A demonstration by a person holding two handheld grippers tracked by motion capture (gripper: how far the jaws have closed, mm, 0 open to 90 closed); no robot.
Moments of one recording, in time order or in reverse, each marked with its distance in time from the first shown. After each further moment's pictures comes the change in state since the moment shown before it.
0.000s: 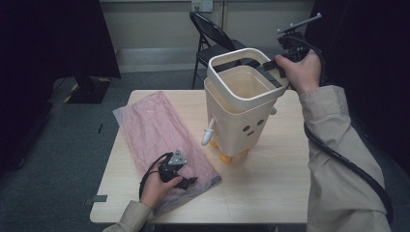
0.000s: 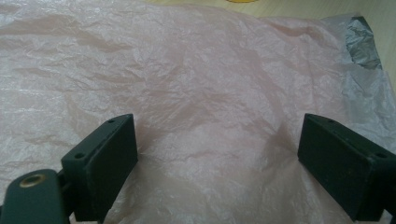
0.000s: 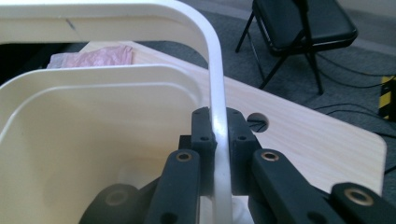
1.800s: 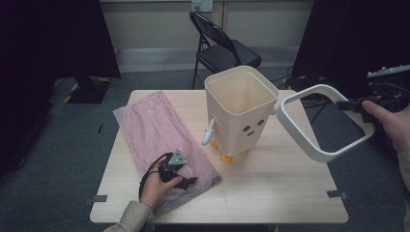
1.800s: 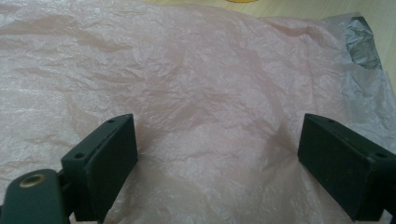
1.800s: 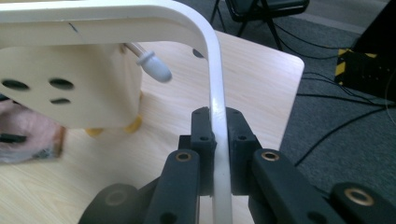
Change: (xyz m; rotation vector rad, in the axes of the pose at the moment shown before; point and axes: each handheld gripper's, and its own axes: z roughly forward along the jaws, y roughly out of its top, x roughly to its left) left arm 0.000 0.000 0.000 -0.003 0.001 -0.002; right arm -0.090 -0.148 -0.119 0.025 -0.058 0.006
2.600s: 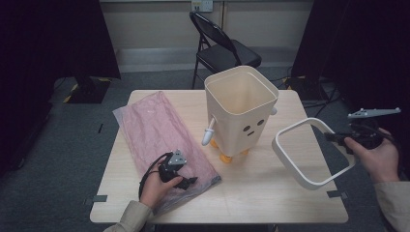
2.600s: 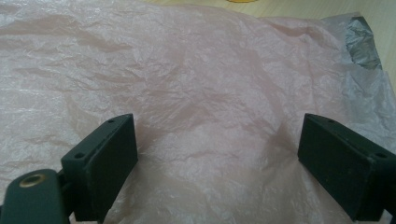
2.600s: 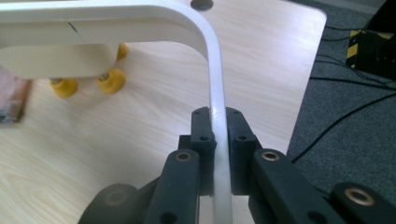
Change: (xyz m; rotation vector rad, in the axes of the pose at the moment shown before) left arm 0.000 0.000 0.000 0.002 0.001 0.003; right arm -0.003 -0.092 0.068 0.015 0.013 -0.004
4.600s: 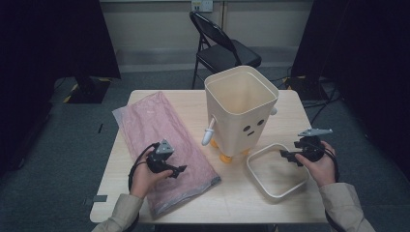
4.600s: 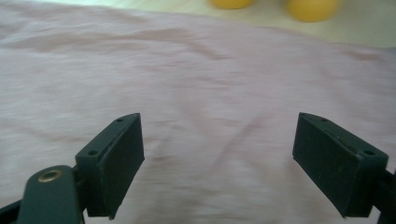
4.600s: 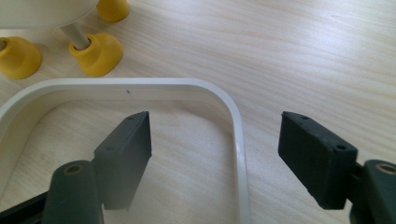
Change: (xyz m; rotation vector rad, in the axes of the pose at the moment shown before) left arm 0.045 0.005 -0.030 0.014 0.121 -0.081; right arm 0.038 -0.040 0.133 0.006 0.033 -0.034
